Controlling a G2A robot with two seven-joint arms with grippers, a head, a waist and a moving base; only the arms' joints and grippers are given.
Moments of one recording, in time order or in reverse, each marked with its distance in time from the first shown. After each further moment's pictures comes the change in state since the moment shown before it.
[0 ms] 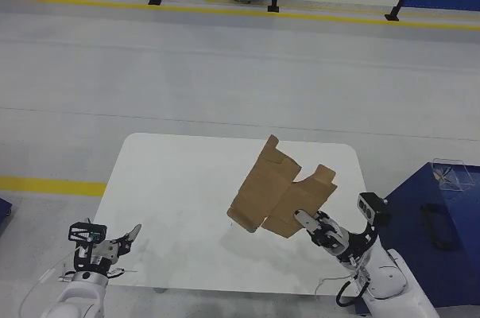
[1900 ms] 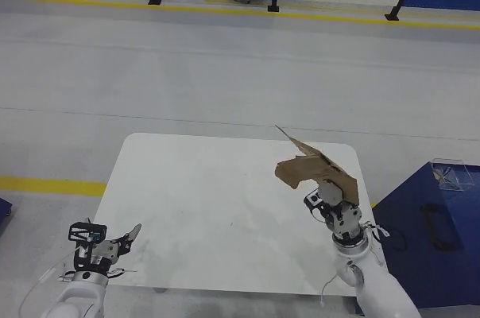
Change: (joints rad) left arm 0.000 0.000 0.000 0.000 0.000 0.000 0.000; right arm 0.085 -0.024 -0.055 0.151 1.652 1.136 0.682
